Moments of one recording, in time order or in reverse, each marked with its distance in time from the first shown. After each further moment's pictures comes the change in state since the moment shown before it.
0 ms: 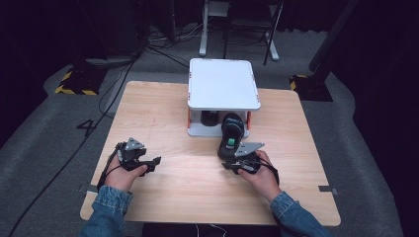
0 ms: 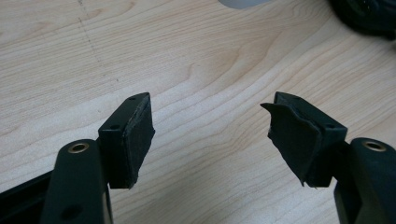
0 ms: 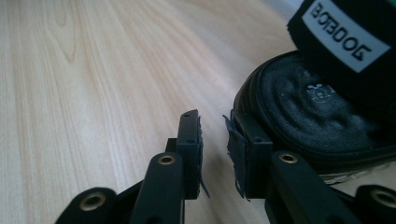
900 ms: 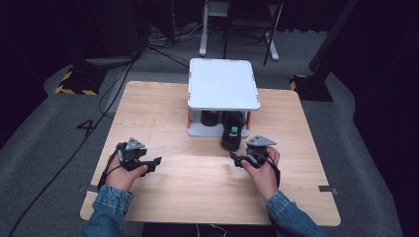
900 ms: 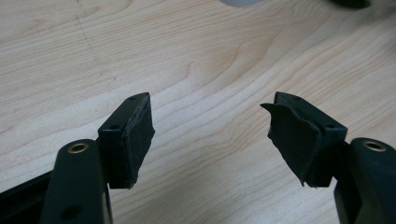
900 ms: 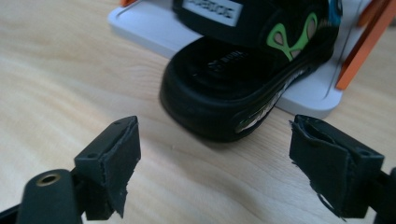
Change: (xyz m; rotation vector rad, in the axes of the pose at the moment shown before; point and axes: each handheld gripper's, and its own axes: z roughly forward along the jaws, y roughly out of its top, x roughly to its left) left arm -0.001 0.000 0.002 0.001 -0.008 0.000; right arm -0.016 -0.005 -0.008 -0.093 -0.383 0.312
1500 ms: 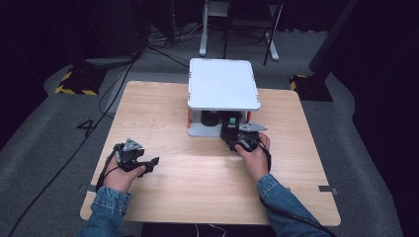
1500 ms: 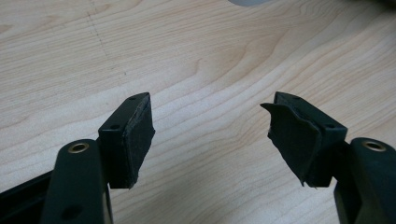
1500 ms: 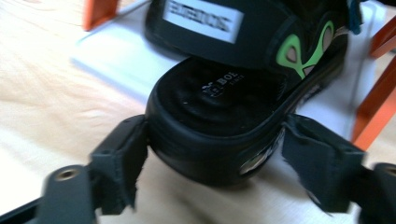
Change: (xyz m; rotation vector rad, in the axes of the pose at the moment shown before) left arm 0.004 -0.006 -0.004 -0.003 0.022 -0.018; right arm -0.022 0.027 0.050 -0.027 -0.012 -0.040
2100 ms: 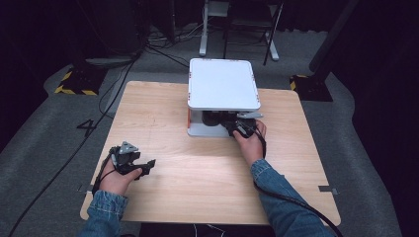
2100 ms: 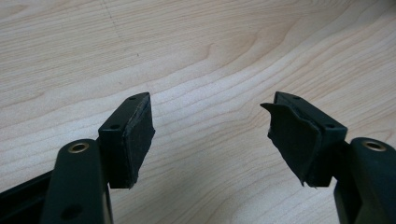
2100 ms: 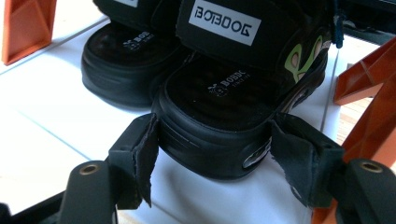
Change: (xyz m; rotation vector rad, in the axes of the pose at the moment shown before) left arm 0.005 -0.009 -0.005 0.008 0.019 -0.020; right arm -0.024 0.026 0.035 -0.027 -0.073 -0.027
